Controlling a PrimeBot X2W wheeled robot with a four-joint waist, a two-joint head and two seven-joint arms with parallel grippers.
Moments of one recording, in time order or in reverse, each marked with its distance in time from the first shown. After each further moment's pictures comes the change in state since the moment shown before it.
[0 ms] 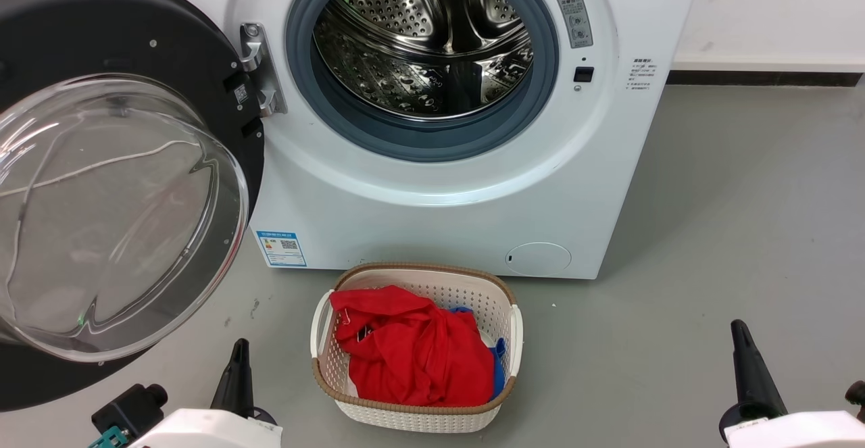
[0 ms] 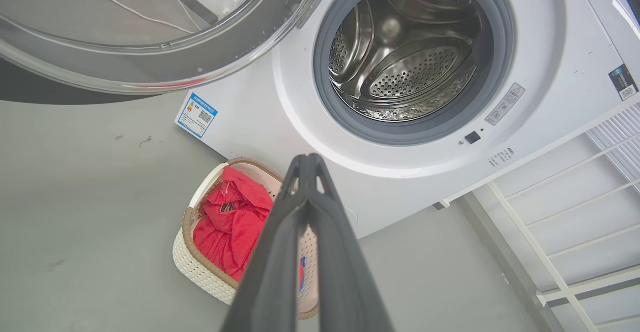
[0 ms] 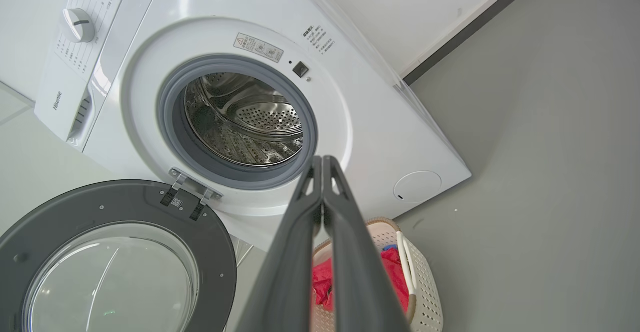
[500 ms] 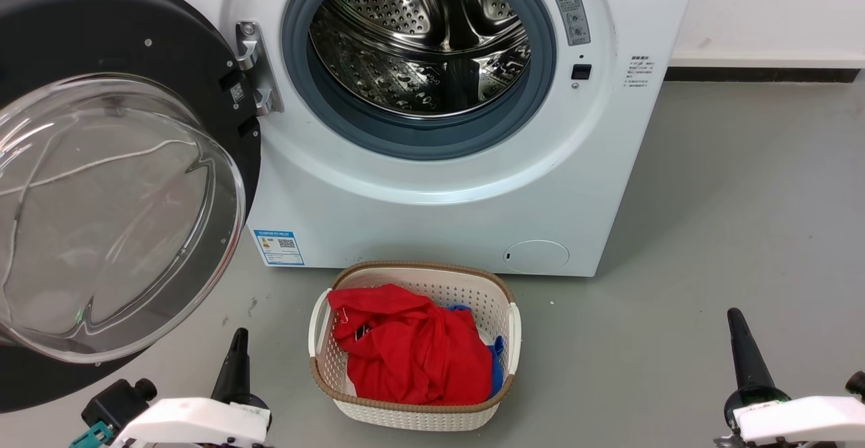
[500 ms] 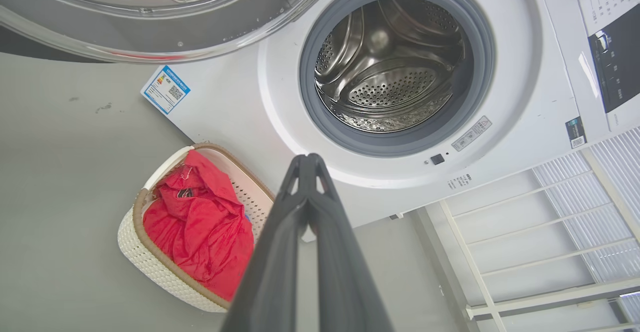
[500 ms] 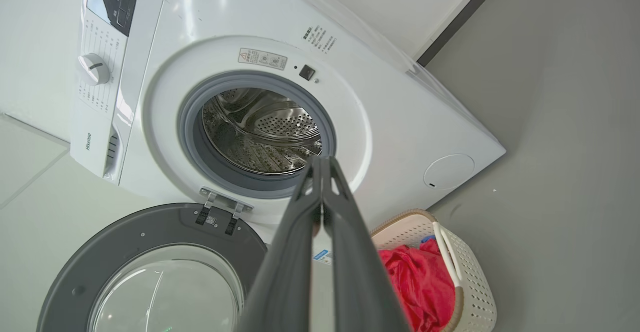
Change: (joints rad) left arm -0.031 0.000 0.019 0.012 -0.202 -0.018 0.050; right arm -0.045 -0.004 0.000 0.028 0.187 0.000 0.046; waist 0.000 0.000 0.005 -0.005
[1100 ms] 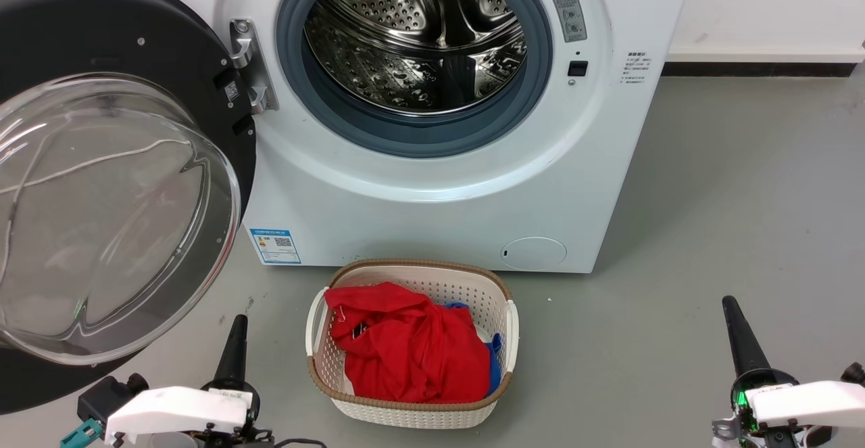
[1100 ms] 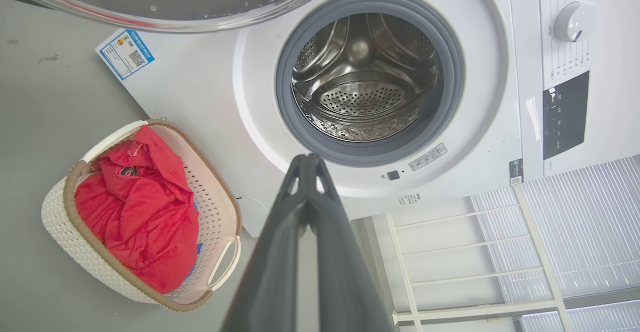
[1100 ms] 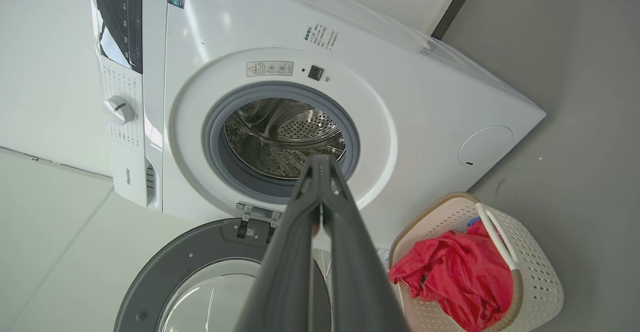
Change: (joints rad) left arm -0.036 -0.001 0.023 0.013 -0.227 -0.024 0.053; right arm -0.047 -0.001 -0.003 0.032 0.210 0.000 0.053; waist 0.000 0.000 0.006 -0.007
